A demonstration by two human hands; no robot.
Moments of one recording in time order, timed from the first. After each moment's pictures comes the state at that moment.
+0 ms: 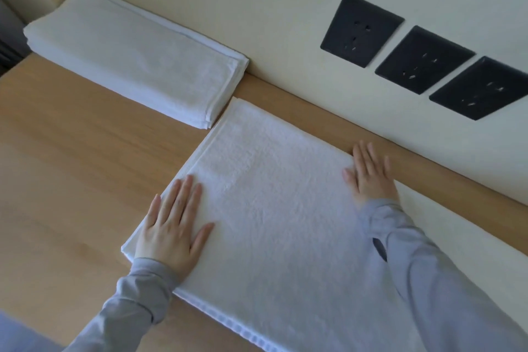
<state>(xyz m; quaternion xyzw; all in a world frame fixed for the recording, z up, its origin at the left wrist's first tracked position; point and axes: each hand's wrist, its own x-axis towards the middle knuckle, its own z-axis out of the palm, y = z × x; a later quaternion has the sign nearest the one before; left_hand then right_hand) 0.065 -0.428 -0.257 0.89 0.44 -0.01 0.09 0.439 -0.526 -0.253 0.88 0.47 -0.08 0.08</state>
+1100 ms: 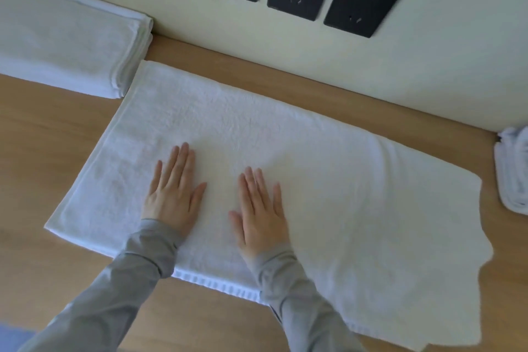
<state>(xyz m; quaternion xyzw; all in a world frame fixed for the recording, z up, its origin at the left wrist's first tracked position) 0.154 -0.493 -0.253 0.92 0.38 0.01 0.14 0.266 -0.634 -0.248 0.84 0.52 -0.07 -0.08</state>
